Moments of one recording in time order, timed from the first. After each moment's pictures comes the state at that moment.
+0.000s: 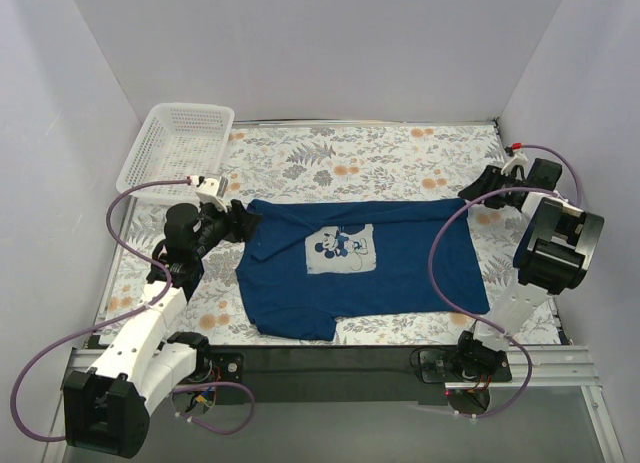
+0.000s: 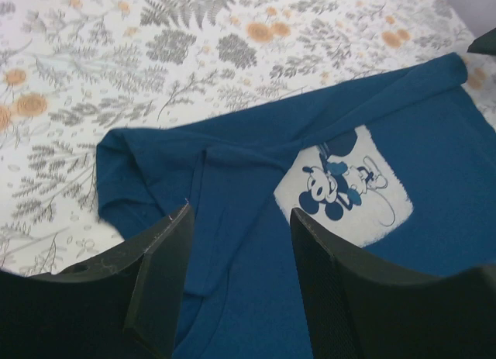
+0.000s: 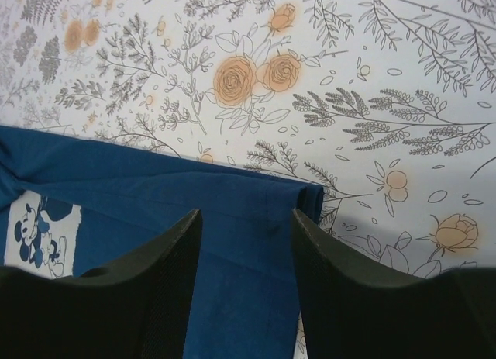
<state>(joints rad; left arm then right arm) -0.19 0.89 0.56 0.10 0.35 -0.21 -0.42 1.87 1.14 -0.08 -0.85 -0.02</state>
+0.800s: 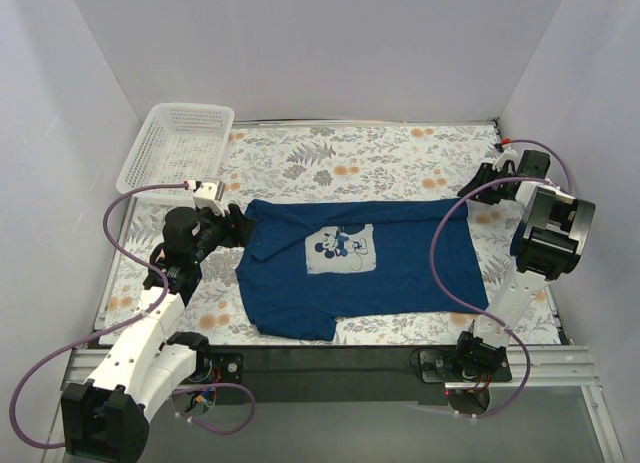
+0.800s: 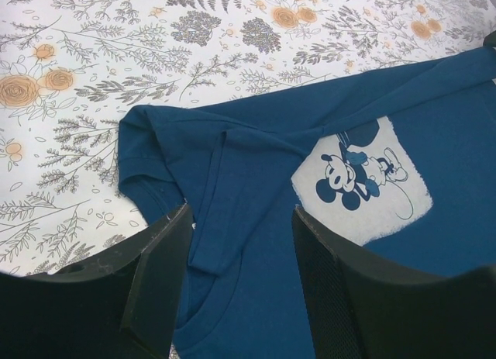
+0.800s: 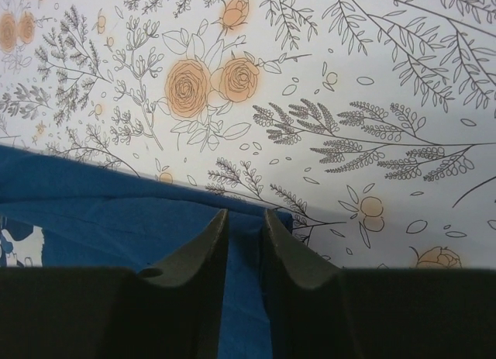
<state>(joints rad) -0.19 0.84 0.55 -0.03 0.27 -0.19 -0.36 2.01 1.30 -0.21 -0.73 -0.04</state>
